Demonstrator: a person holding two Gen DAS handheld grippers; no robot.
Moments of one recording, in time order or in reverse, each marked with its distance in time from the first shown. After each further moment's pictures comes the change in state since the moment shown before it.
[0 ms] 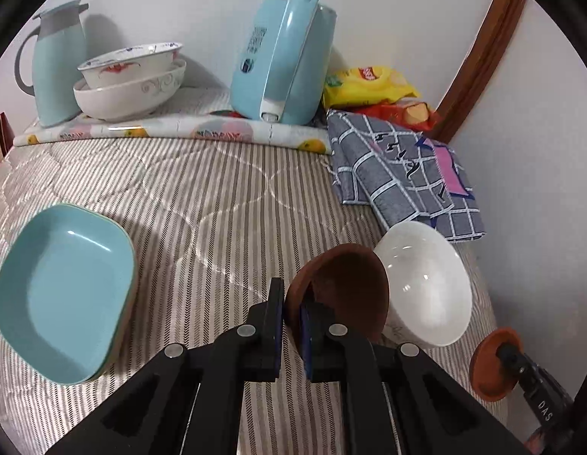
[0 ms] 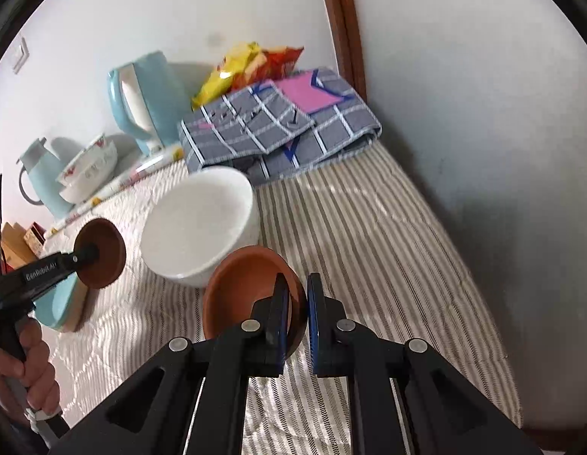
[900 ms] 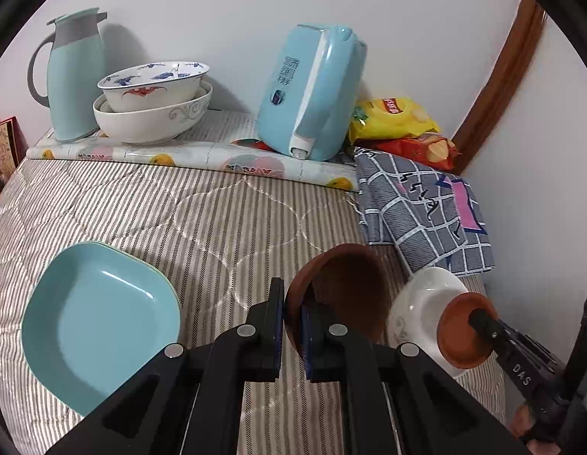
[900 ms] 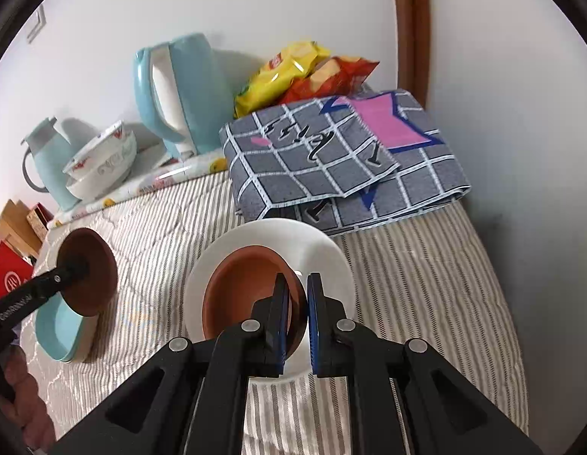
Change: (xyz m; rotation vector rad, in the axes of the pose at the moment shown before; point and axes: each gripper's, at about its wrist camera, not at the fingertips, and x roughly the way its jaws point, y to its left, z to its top) left arm -0.005 0.031 0.031 -0.033 -0.044 0.027; right arm 0.053 0.075 0.050 -0.127 0.025 0.022
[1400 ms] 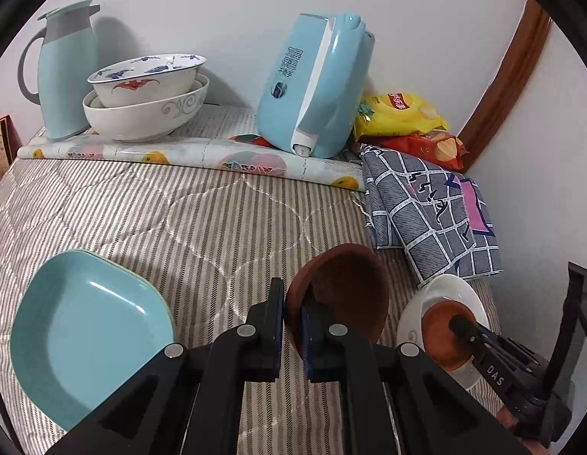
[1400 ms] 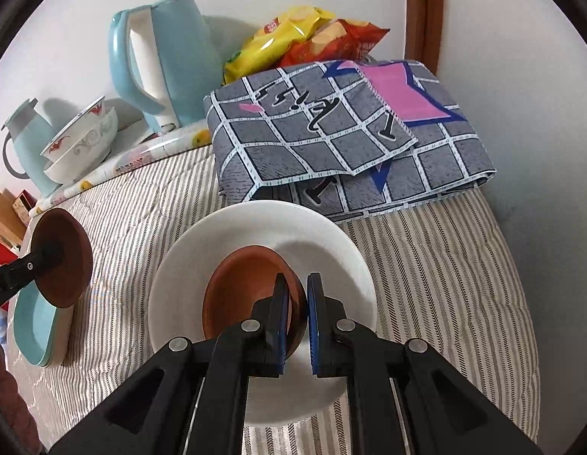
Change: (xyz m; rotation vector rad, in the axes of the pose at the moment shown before) left arm 0.019 0.001 0.007 0.002 0.016 -0.009; right arm 0.044 0.002 0.003 -0.007 0.081 -0.028
